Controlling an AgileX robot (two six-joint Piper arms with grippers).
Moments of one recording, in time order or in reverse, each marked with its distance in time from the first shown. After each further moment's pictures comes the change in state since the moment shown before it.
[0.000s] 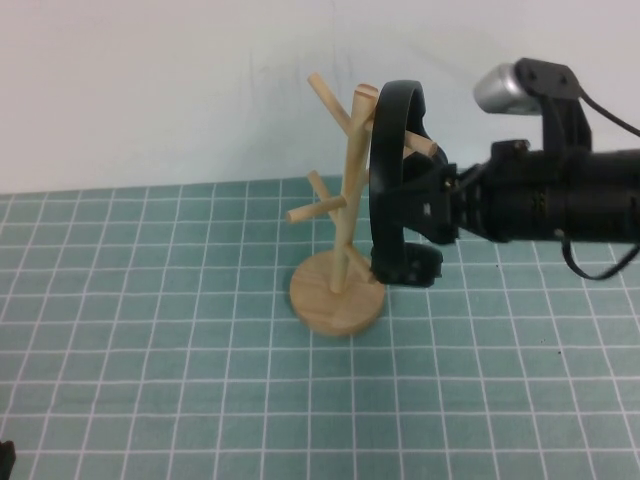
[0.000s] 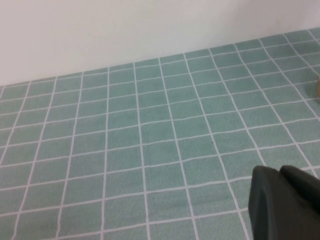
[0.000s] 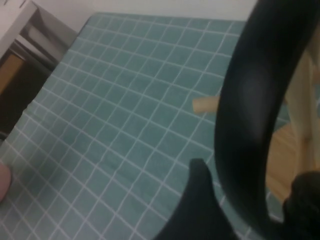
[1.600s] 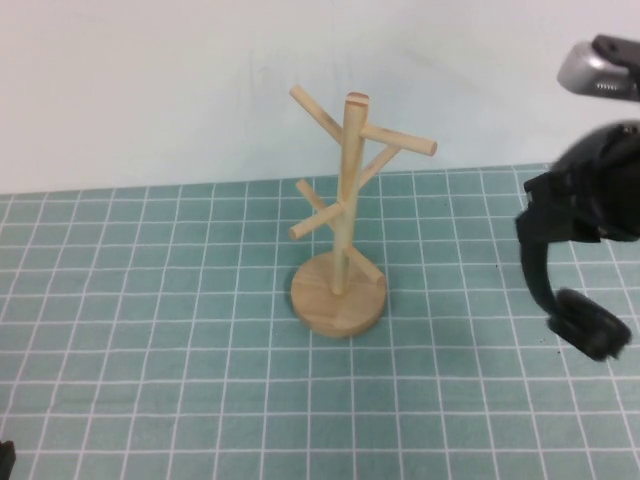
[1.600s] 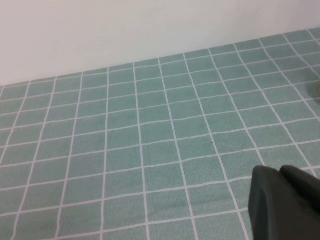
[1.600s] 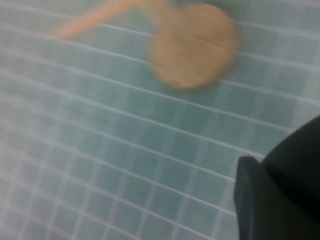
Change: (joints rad) right arm -0.149 -0.060 -0.157 -0.959 0.343 0.977; left arm 0.000 0.000 0.000 0.000 0.000 0.000
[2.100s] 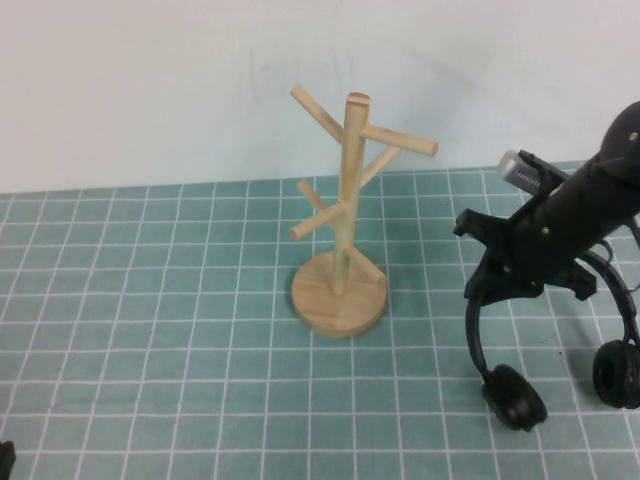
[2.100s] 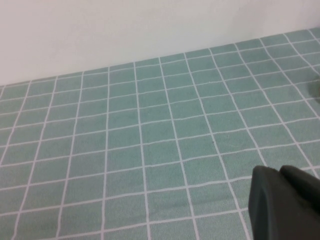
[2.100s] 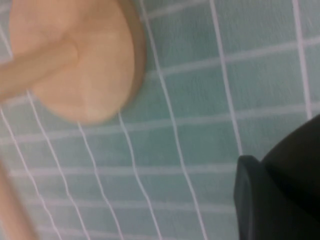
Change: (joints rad) right arm -0.034 0.509 -0.138 0.218 -0.052 0.199; left arm 0.000 0.000 0.000 0.000 0.000 0.000
